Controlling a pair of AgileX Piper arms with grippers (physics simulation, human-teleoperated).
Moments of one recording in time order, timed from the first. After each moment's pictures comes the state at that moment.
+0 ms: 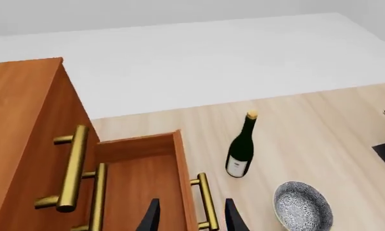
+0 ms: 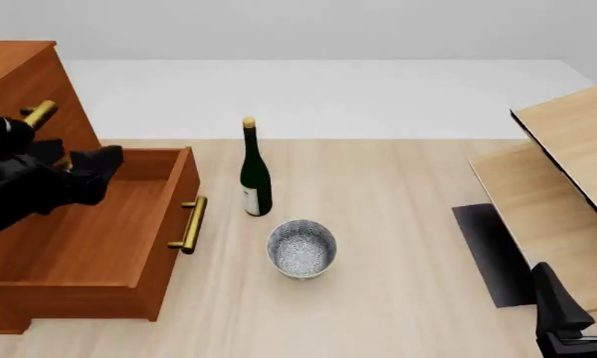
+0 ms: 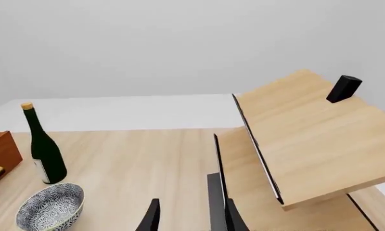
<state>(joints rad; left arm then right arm) -0.18 0.82 -0.69 0.24 -0.01 0.01 0.01 -0.01 0.02 0.03</state>
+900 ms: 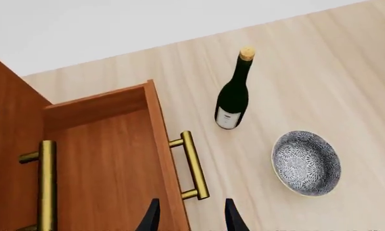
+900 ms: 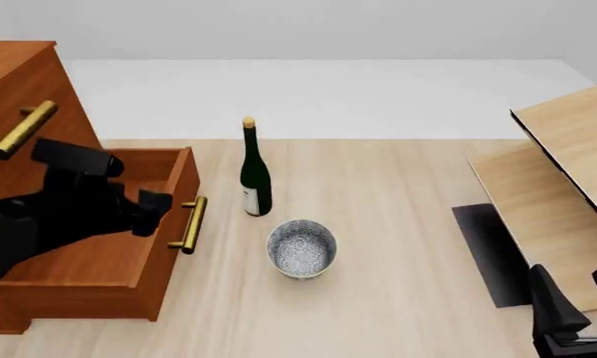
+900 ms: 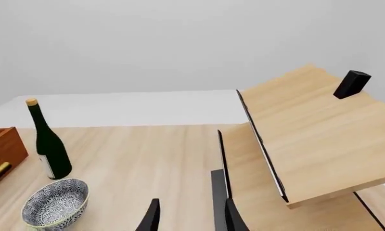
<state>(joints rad) -0.26 1.07 -0.67 0.28 0.02 0.02 0.02 0.00 0.03 0.04</state>
